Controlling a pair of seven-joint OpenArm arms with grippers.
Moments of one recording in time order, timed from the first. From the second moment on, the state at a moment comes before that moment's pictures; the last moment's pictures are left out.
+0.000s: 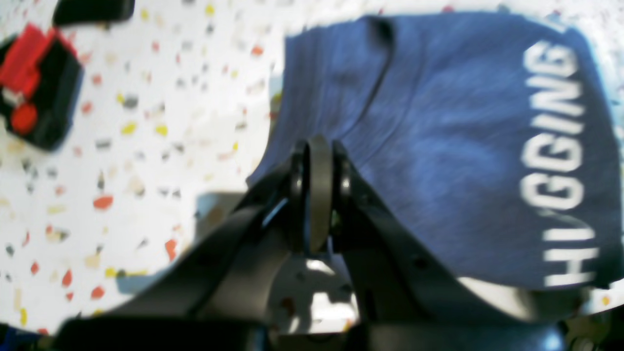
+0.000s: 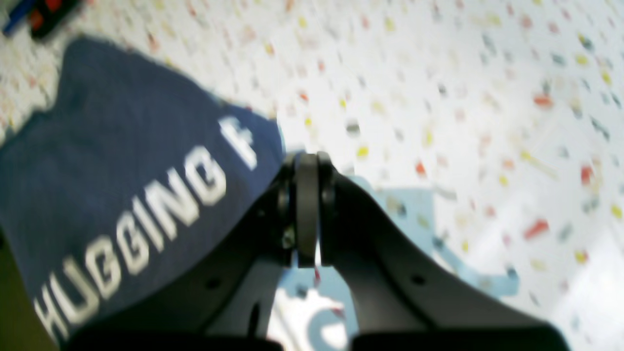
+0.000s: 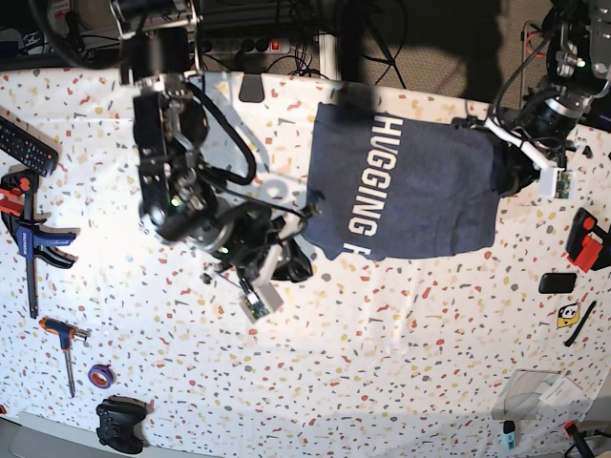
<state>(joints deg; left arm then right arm) 26.8 -21.8 -7.3 112.9 -27.4 -7.9 28.6 9.1 4.2 -6.3 91.2 18.1 32.4 -44.8</state>
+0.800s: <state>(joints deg) 21.7 -15.9 -7.4 92.6 -40.7 -14.2 31.7 13.6 0.2 -9.8 73.2 11.7 32.3 -46.5</state>
